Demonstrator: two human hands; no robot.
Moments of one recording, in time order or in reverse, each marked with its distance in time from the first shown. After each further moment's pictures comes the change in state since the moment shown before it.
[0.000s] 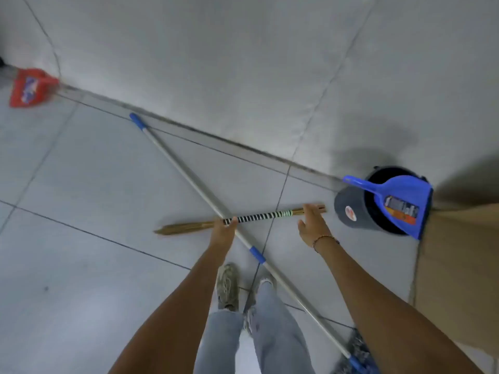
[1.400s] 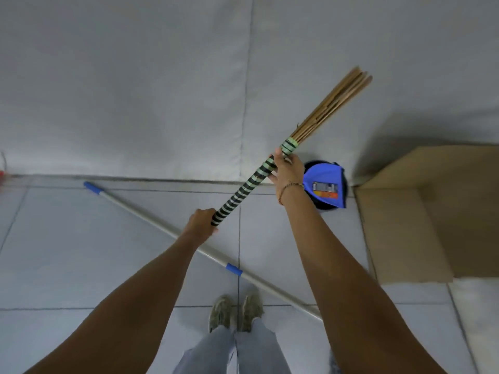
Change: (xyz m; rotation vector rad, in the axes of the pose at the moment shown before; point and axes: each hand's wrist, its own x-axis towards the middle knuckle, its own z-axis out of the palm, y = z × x) left_hand -0.074 0.079 0.018 1.032 -0.075 0.651; right_hand -0.120 -0.075 -0.140 1.303 0.440 -0.128
